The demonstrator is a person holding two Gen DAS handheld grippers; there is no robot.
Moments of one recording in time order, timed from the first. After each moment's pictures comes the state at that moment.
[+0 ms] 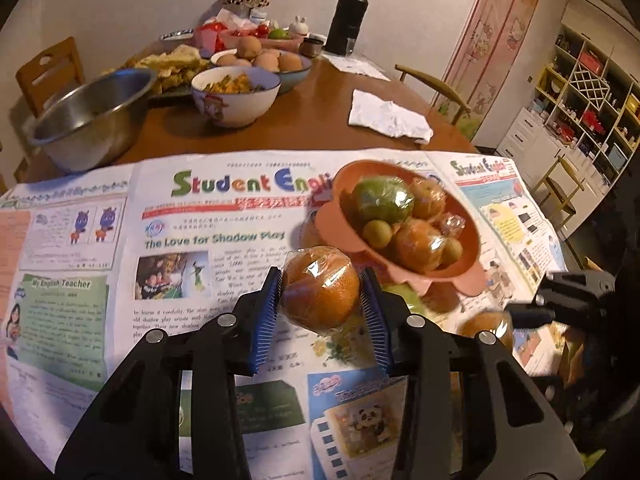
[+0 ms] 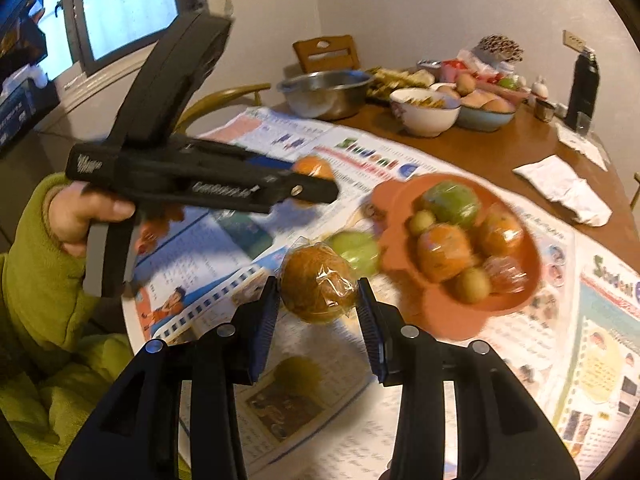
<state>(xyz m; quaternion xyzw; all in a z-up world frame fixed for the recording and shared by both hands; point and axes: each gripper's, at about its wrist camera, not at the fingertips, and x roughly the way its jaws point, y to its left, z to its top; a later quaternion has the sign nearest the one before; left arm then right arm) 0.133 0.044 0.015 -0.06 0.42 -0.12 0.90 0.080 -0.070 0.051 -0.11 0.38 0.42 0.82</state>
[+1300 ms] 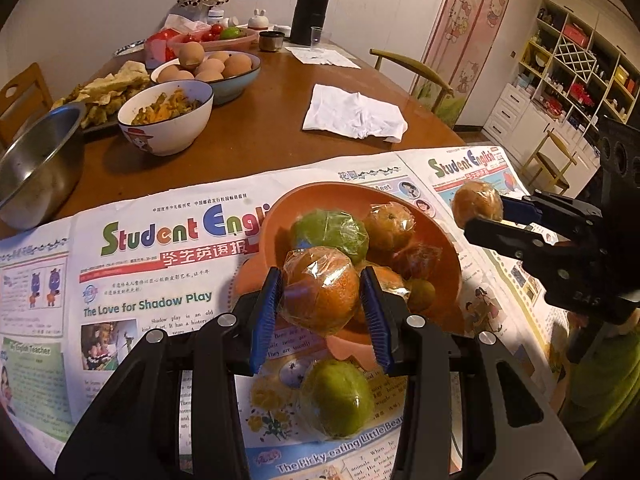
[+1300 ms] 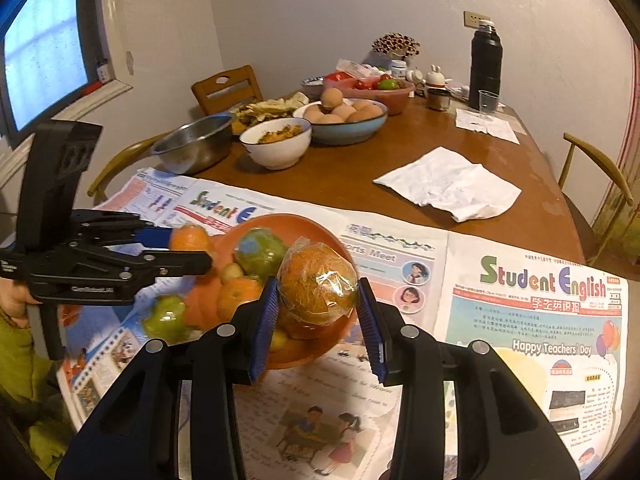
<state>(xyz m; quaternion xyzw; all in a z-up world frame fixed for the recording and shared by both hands) 0.184 -0.010 0.014 -0.03 0.43 -0.15 0.89 0.176 -0.156 0.055 -0.06 0.37 0.29 0.88</state>
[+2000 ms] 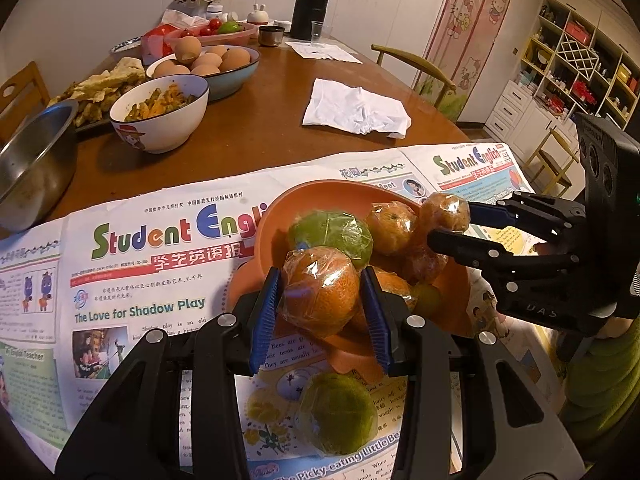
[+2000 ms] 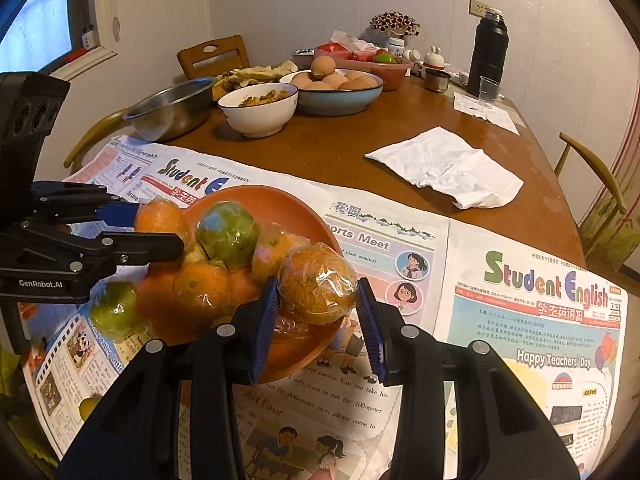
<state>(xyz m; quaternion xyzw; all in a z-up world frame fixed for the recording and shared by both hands) 0.191 -0.014 0.008 -0.03 0.44 -0.15 0.89 0.197 -0.137 0.027 -0.10 0.40 0.27 0.87</state>
